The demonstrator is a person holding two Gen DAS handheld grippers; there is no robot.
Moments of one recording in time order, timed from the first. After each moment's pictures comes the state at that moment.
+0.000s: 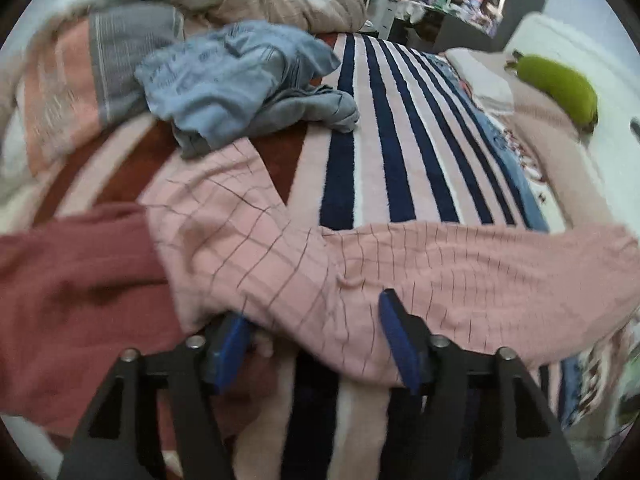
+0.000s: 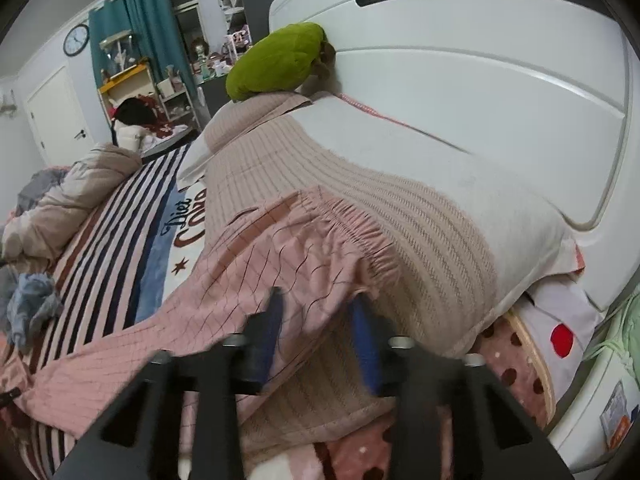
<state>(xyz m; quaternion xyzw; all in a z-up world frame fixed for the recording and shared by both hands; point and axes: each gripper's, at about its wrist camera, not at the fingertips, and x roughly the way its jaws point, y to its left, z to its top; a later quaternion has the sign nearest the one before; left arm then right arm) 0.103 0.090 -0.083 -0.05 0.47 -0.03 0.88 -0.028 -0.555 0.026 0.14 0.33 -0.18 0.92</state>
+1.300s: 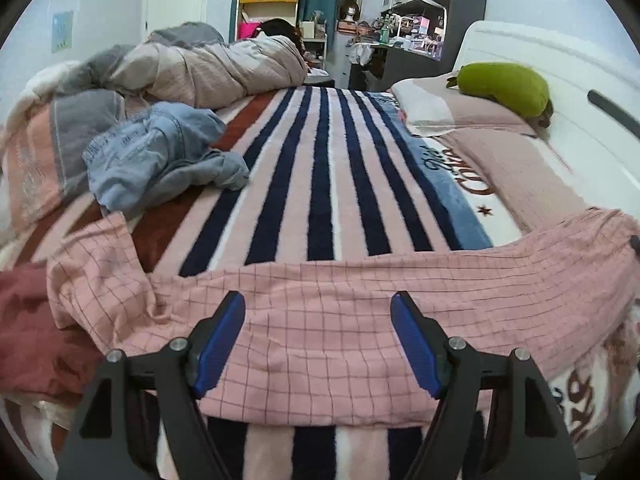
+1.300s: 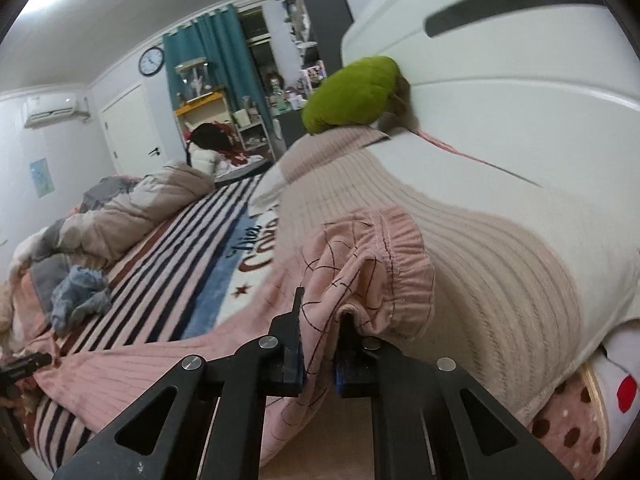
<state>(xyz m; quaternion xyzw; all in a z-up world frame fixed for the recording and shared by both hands) 0.091 -0.047 -0.065 -0.04 0.37 -0.07 0.93 -0.008 -0.538 0.008 0.12 0.24 -0.05 0.96</state>
